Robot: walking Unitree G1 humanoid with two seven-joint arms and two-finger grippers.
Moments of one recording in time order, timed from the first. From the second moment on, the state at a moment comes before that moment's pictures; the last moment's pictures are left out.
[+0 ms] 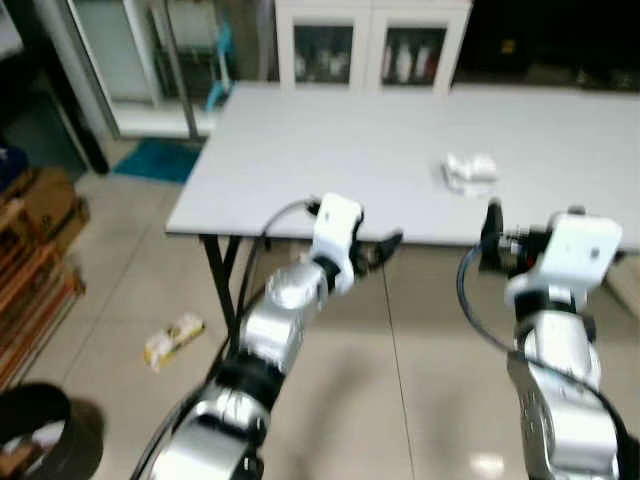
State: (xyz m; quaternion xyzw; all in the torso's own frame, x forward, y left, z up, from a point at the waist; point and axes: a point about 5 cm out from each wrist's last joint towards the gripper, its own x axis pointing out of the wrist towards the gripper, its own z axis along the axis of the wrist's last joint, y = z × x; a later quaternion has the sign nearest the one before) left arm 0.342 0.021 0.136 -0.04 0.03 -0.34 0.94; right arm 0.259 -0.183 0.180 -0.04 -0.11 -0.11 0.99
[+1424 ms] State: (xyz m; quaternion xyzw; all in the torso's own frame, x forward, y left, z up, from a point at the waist) left arm 0.353 0.047 0.143 -0.03 0.02 -0.31 0.95; right arm 0.265 -0.175 0.180 0.06 -0.11 -0.13 0.98
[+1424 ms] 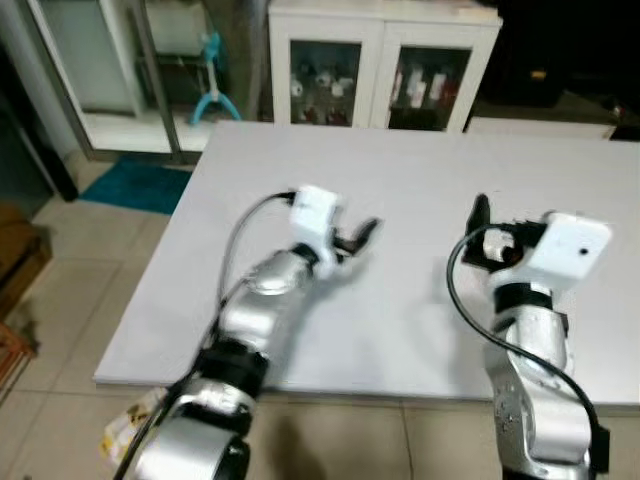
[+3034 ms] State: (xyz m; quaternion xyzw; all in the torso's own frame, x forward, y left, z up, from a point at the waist) left arm 0.346 0.097 0.139 0.06 0.06 -0.32 0.94; right arm 0.284 -0.207 0.169 0.17 -0.09 -0.21 0.96
